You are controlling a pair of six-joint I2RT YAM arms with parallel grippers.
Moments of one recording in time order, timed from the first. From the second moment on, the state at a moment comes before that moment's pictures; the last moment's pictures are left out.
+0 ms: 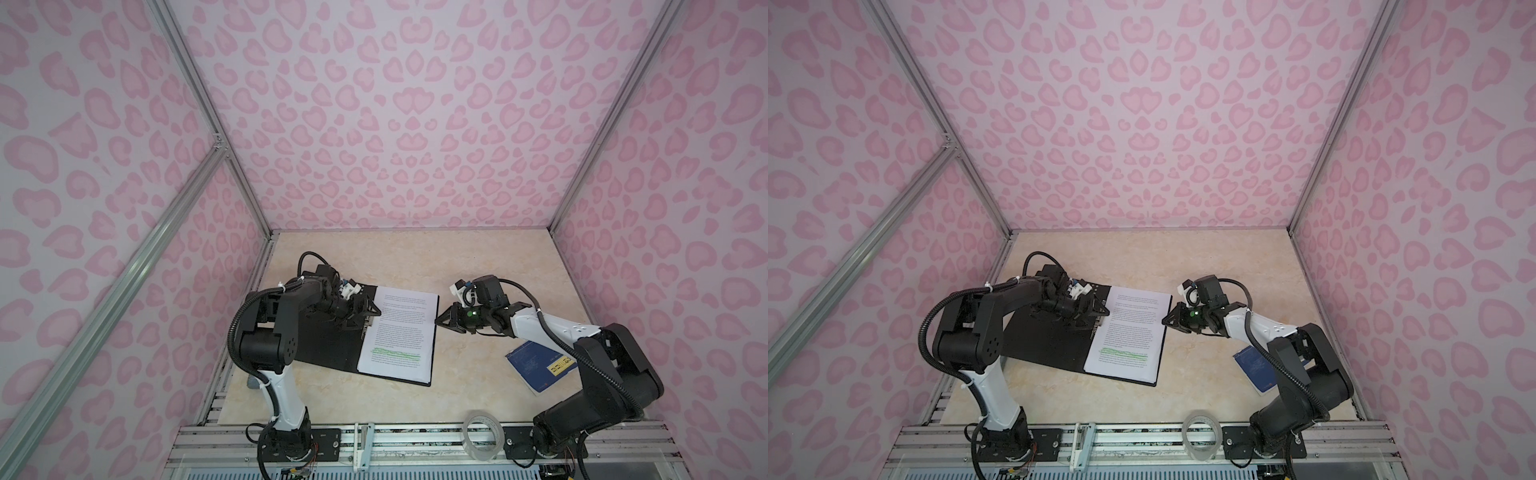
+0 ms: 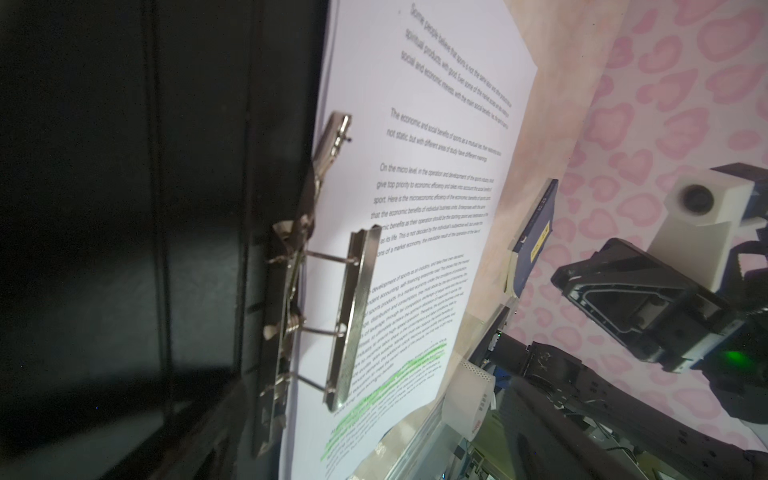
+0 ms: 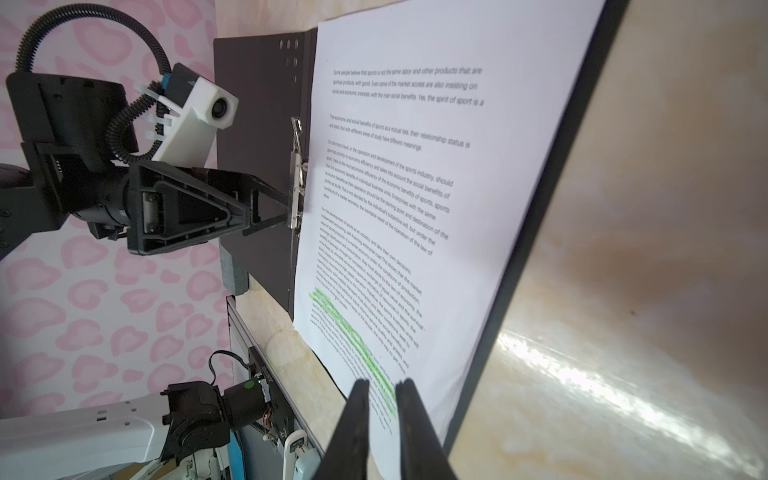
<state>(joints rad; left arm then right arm) -0.13 1.90 1.13 -0.68 0.87 -0.23 0.39 1.56 0.79 -0.13 -0.66 0.68</state>
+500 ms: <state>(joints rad) -0.19 1.94 1.15 -0.61 0.89 -0.34 0.19 1.66 0.86 -0.20 -0.64 0.66</state>
